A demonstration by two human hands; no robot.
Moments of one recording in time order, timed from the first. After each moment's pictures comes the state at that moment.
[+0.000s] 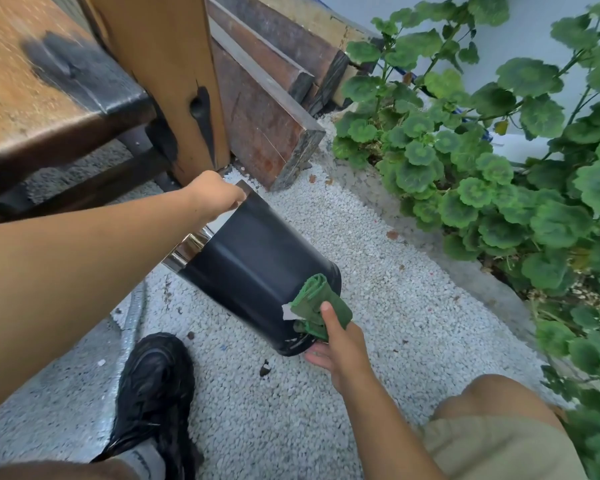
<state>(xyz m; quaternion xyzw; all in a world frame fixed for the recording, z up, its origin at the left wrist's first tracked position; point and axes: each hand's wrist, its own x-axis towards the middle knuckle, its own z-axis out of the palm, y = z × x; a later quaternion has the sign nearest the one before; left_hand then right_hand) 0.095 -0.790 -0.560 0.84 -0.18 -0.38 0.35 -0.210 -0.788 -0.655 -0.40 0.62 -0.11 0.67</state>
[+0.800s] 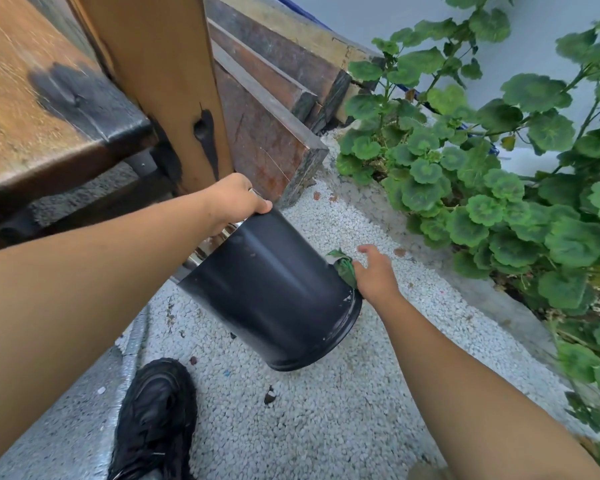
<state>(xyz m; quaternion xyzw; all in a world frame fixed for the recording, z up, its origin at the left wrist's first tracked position) 0.093 -0.821 -0.541 0.82 -0.27 -0.40 0.32 -0.155 -0.940 -0.652 -0.73 0.57 -0.03 0.37</state>
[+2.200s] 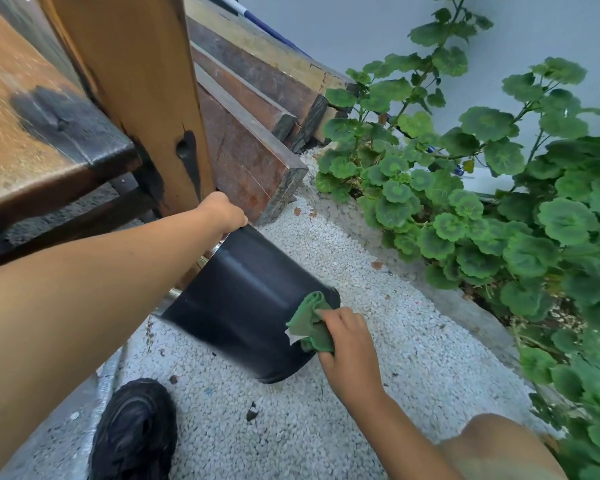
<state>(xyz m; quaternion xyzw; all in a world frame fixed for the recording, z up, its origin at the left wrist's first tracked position) 0.088 -0.844 -0.539 0.89 -0.21 -0.31 0.25 -0.220 -0.832 -0.633 -0.89 0.37 -0.13 0.22</state>
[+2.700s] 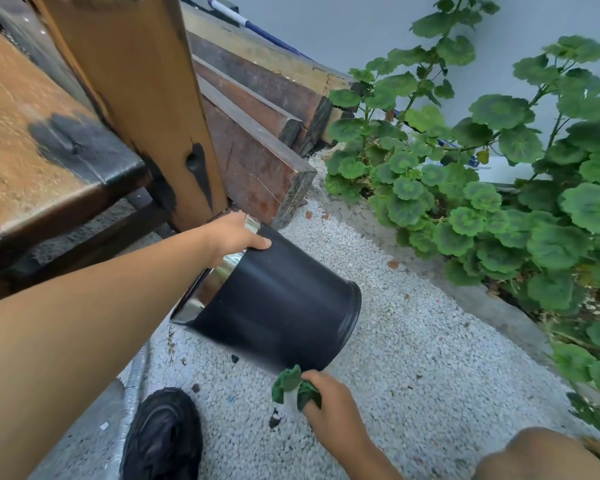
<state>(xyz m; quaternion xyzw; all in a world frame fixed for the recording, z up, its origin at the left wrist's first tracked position) 0.102 -0.830 -0.563 0.77 -0.23 -0.49 0.33 -0.217 -0.764 -0.673 -0.77 0.42 0.00 0.47</state>
